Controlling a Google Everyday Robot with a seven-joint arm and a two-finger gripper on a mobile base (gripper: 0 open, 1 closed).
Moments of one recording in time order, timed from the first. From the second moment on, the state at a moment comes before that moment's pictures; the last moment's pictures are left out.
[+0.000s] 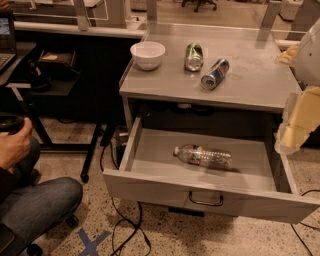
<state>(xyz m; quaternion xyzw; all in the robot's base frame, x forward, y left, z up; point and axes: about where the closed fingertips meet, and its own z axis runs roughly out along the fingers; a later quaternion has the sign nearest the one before) 0.438 -0.216 0.979 -0.60 0.78 -0.04 0.16</state>
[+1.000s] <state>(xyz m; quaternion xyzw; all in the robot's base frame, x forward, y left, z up) 0.468 -0.189 0.946 -0.59 0.79 -0.03 0.17</state>
